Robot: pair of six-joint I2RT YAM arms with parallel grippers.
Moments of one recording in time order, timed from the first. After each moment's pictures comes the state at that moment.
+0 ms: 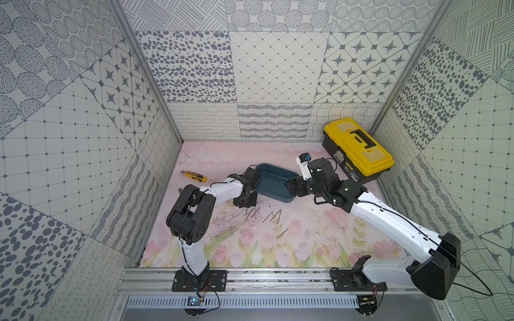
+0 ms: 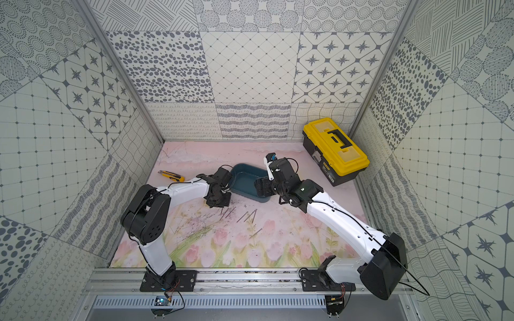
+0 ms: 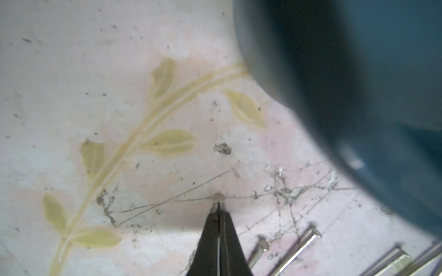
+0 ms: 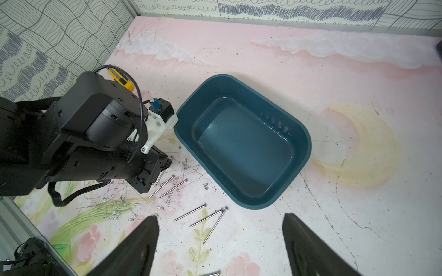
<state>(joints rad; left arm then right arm) -0.47 1.85 1.16 -0.67 -0.05 -0.37 0.71 1.30 1.17 -0.56 0.07 0.34</state>
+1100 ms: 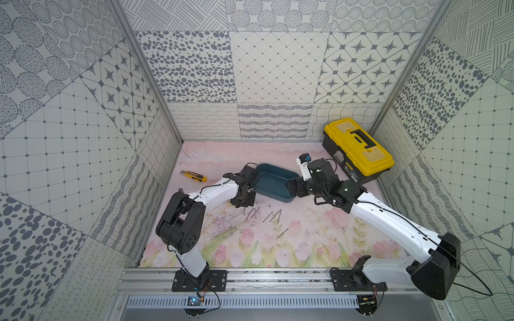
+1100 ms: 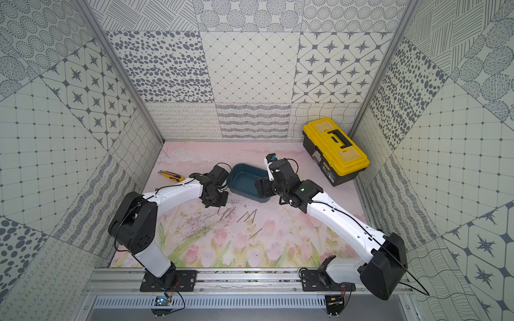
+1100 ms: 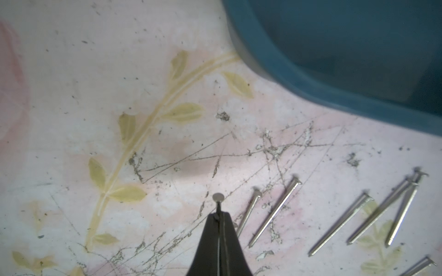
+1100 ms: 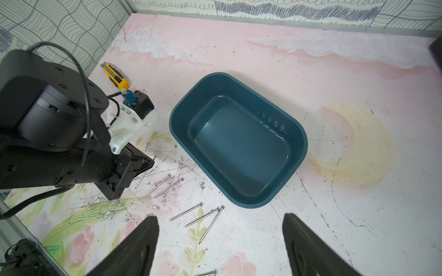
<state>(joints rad) -0.47 1.71 1.17 -0.78 -0.06 -0.33 0.71 1.29 1.16 -0.56 0.08 0.33</state>
